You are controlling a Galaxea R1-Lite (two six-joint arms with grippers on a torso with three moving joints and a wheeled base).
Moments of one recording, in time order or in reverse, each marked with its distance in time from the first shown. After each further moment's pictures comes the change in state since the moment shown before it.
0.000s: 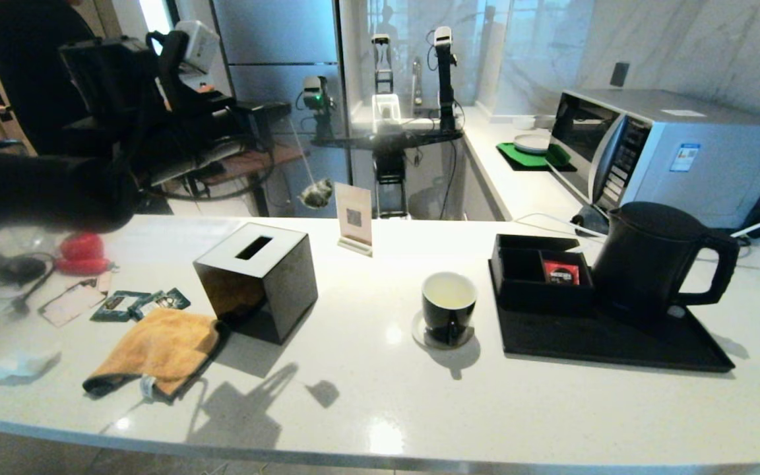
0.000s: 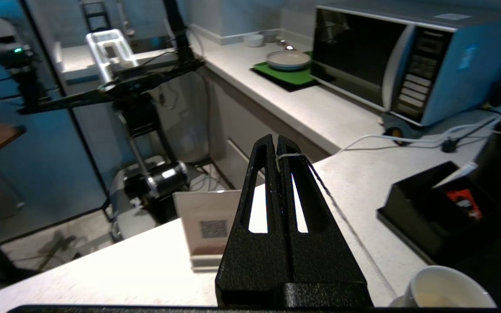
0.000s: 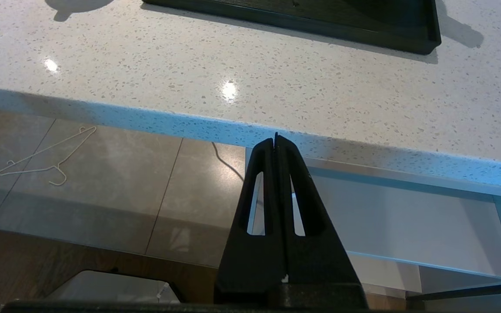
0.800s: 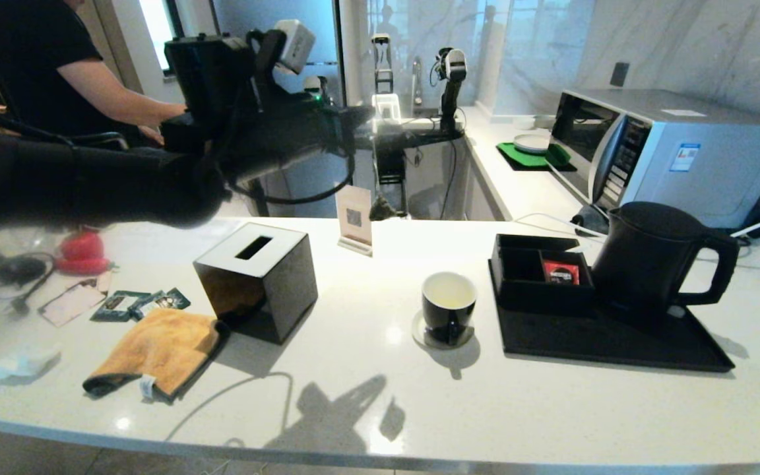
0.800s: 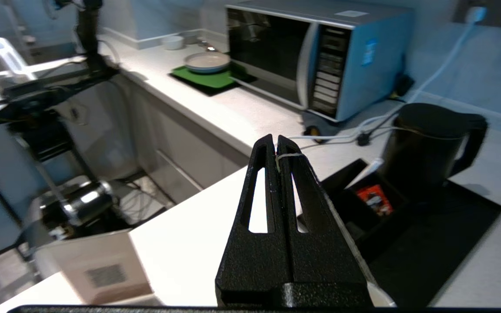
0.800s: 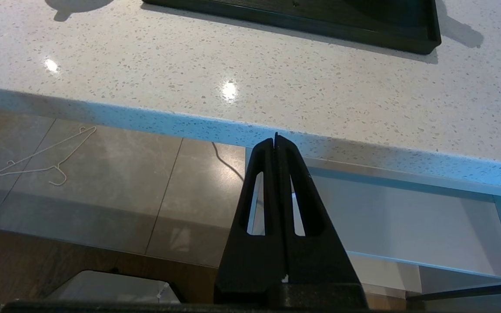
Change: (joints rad) left arm -0.218 0.100 -0.164 0.077 0.000 0.000; right arm 0.000 0.000 0.000 0.000 0.000 0.000
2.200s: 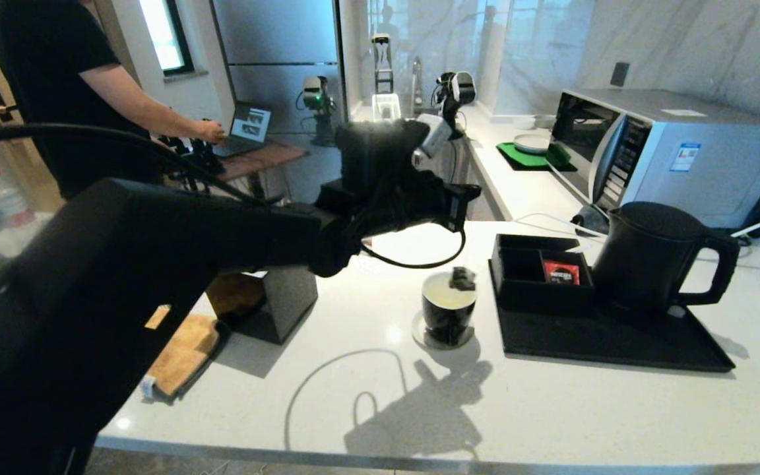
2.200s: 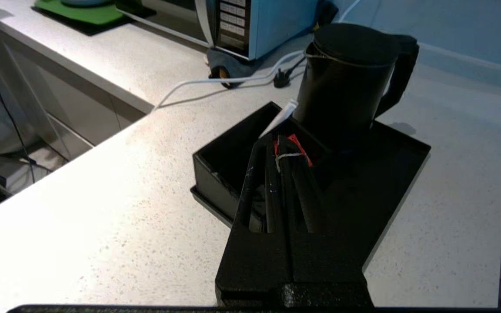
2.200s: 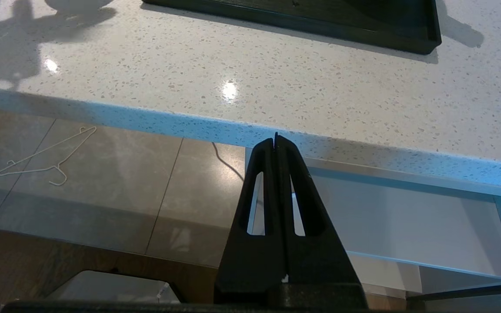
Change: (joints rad) left arm -0.237 0.279 -0.184 0.075 0.013 0.007; right arm 0.000 0.000 0.000 -0.001 0.000 0.000
